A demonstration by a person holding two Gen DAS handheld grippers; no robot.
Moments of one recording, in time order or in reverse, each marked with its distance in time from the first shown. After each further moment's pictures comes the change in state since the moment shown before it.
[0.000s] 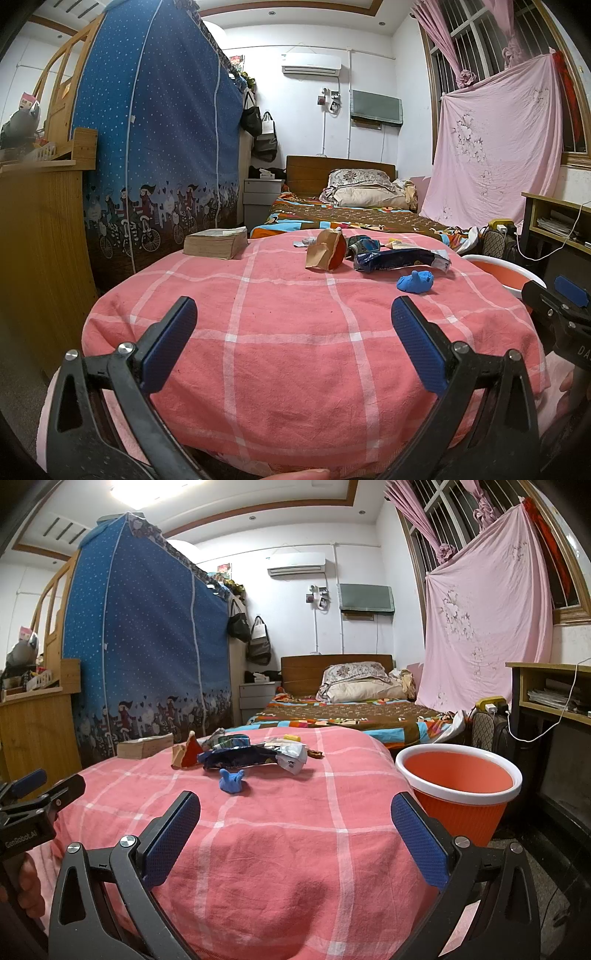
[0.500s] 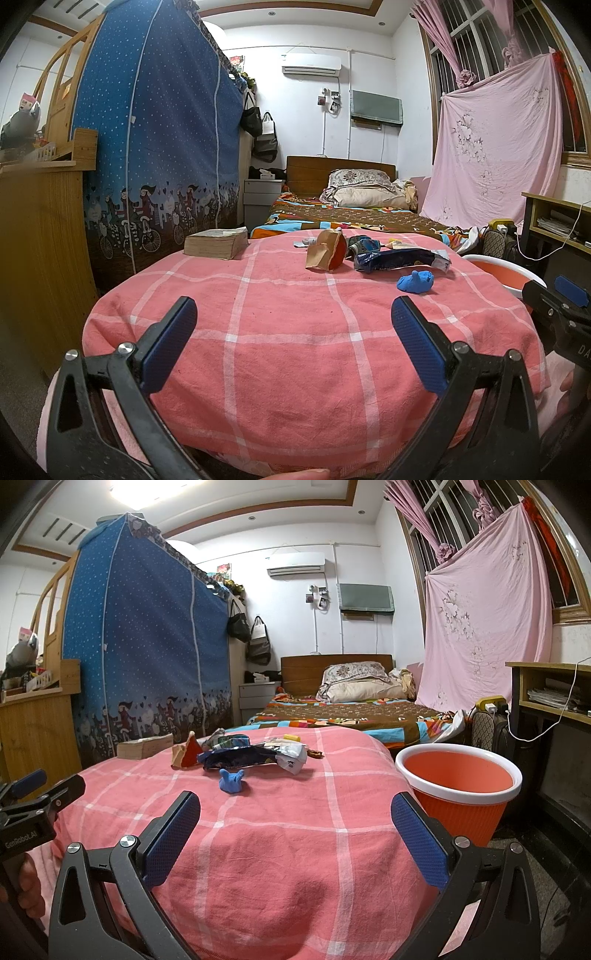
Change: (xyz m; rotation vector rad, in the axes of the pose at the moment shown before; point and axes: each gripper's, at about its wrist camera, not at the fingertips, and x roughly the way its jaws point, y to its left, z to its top) left arm 0.000 0.000 0.000 0.001 -0.001 0.000; right arm 0.001 -0.001 0.000 0.001 0.001 0.000
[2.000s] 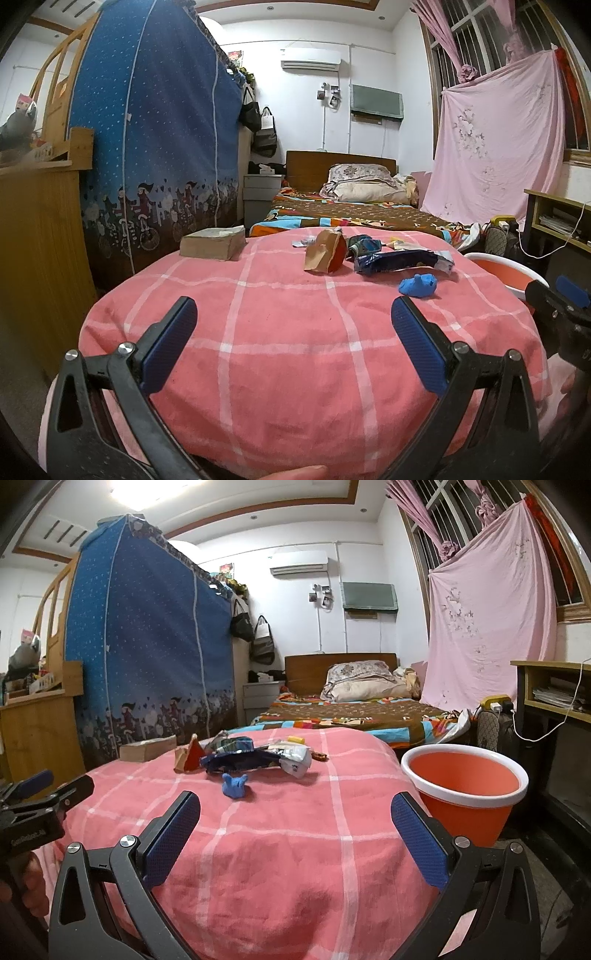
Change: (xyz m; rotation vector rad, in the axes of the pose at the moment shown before) left arm 0.009 -0.006 0.009 0.013 0.018 0.002; right arm 0.006 0.003 0.001 0.006 0.000 0.019
